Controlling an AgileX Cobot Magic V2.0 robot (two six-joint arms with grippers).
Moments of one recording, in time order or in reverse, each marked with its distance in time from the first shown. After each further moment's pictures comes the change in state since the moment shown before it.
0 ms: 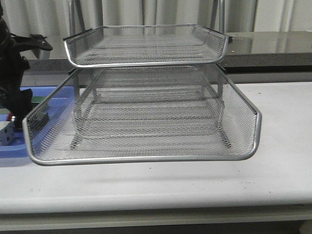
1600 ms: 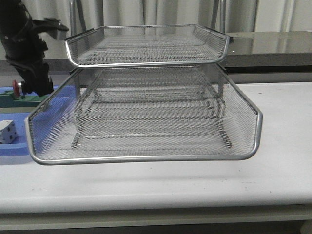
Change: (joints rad) left arm -0.039 0.072 -0.286 -0.022 0.148 -0.110; right arm 0.000 0.000 0.000 0.000 0.001 0.000
